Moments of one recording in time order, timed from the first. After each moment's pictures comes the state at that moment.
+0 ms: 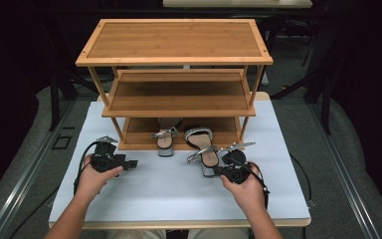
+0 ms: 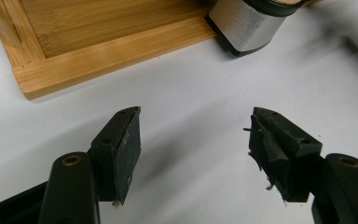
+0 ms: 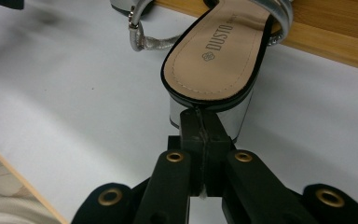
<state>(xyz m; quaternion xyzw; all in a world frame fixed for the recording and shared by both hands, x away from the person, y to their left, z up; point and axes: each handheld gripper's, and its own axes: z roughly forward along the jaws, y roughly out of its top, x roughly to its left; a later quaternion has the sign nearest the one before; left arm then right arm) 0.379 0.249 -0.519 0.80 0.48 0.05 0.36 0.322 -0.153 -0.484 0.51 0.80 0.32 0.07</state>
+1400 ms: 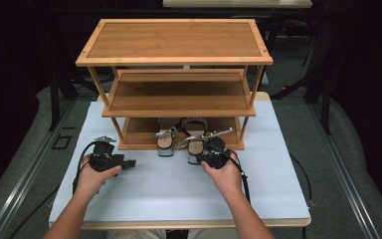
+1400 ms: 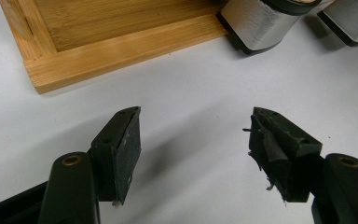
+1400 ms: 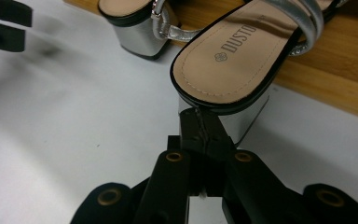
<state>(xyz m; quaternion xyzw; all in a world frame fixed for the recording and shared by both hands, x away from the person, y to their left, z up) 0.383 0.256 -0.523 0.79 0.49 0.05 0.36 0.372 -0.108 -0.494 0.50 0.80 0.34 0.06</state>
